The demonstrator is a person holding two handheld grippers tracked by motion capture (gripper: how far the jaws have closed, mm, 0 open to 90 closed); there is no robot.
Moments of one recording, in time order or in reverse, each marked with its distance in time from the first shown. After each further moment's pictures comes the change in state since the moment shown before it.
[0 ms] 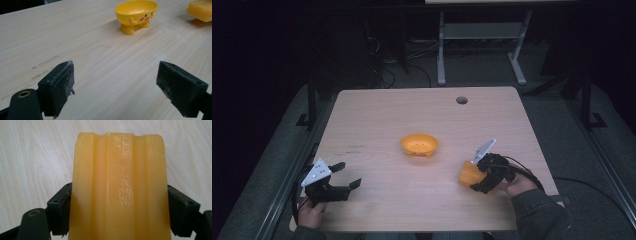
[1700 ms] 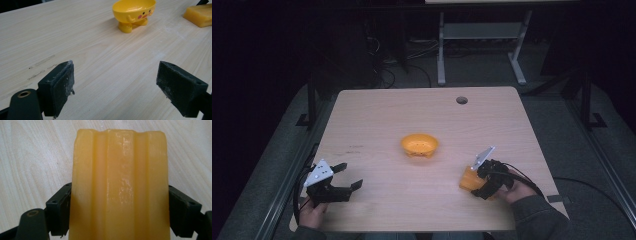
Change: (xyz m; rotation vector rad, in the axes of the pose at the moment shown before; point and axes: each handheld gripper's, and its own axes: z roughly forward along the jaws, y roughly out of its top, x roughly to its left) left arm -0.003 0.000 0.003 0.014 -0.010 0.017; right arm 0.008 -0.015 0.018 0.047 -0.023 0.048
